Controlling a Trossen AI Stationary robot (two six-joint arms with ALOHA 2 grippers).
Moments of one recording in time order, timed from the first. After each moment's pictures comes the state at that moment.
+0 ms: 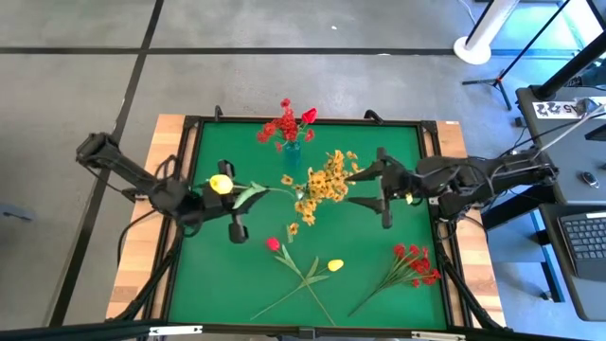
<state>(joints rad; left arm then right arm) -0.50 1.10 0.78 0.64 -0.79 0.36 0.25 1.07 1.13 -0.26 0.22 0.02</state>
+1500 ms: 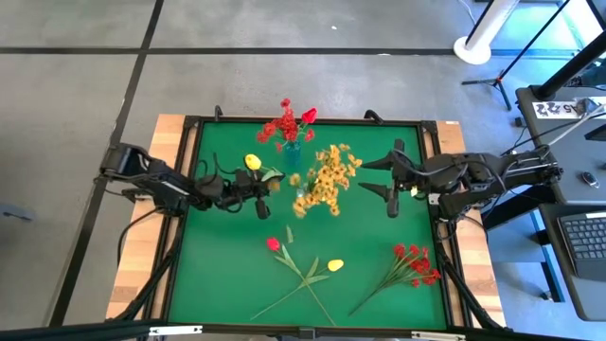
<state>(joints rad) -0.06 1.49 0.33 1.41 -0.44 0.09 0.25 0.99 1.13 -0.47 0.40 0.05</state>
